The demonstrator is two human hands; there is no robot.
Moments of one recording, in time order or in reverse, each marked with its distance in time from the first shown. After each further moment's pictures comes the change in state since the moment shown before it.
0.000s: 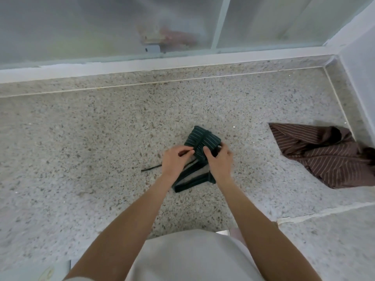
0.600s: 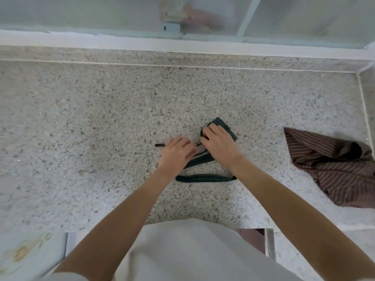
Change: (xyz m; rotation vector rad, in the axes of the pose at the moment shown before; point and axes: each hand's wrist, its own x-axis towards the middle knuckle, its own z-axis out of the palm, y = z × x) left_hand 0.005 -0.031 -0.001 0.626 0.129 0.566; right_hand 0.042 -0.036 -0.018 -0.995 -0.094 -1.410
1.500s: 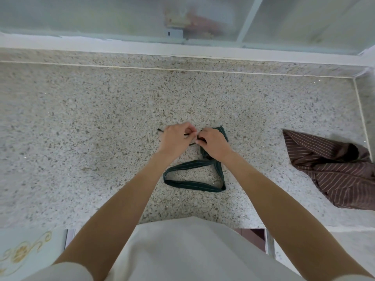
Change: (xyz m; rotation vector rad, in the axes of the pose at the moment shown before) left_hand 0.043 0.008 -0.045 -0.344 -0.168 -0.435; right_hand 0.020 -0.009 0.002 0.573 -0.295 0.381
